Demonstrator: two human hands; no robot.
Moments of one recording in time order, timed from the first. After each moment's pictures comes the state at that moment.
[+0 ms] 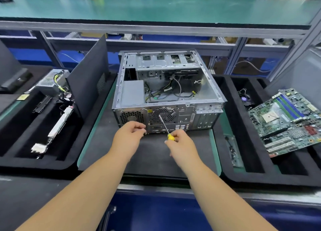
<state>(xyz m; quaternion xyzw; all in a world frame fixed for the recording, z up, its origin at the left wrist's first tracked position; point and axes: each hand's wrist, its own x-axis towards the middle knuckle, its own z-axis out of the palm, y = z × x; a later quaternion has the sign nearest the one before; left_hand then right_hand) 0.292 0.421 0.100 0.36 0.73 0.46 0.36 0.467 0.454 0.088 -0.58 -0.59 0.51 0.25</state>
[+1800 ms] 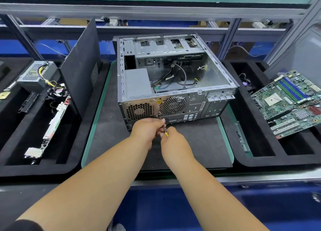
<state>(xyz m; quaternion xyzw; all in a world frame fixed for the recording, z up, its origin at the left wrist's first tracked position) 0.296 0.459 0.079 0.22 0.63 0.48 0.57 0.397 0.433 0.083 -0.66 -0.64 0.38 0.12</state>
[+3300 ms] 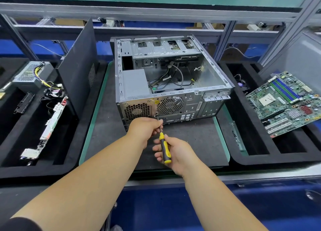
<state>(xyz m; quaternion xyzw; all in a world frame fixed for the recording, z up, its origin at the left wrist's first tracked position) 0.290 0.464 0.079 0.28 0.68 0.41 0.54 0.416 0.422 0.085 -0.53 -0.23 0.77 0.25</state>
